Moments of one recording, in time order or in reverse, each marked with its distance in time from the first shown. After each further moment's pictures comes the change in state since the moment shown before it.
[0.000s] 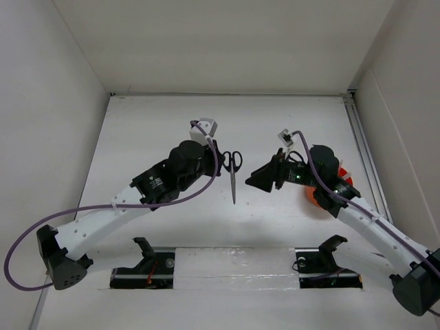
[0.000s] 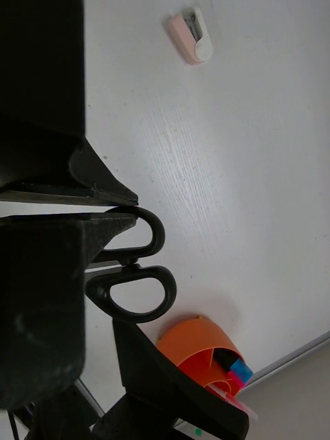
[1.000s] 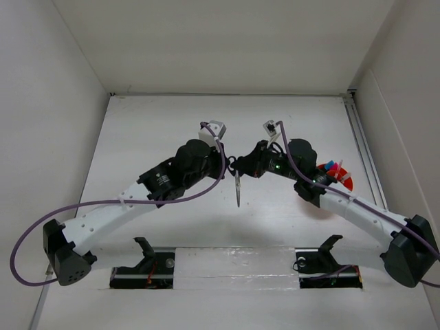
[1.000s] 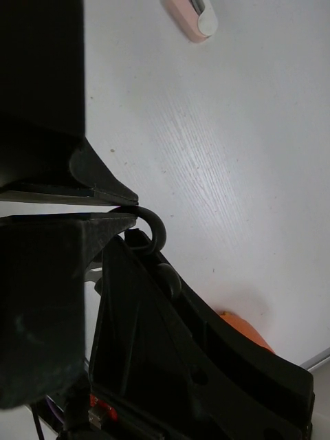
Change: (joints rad) left arm 0.000 0.054 0.002 -0.002 0.089 0.036; right arm 0.132 0.236 0.070 0.236 0.226 0.097
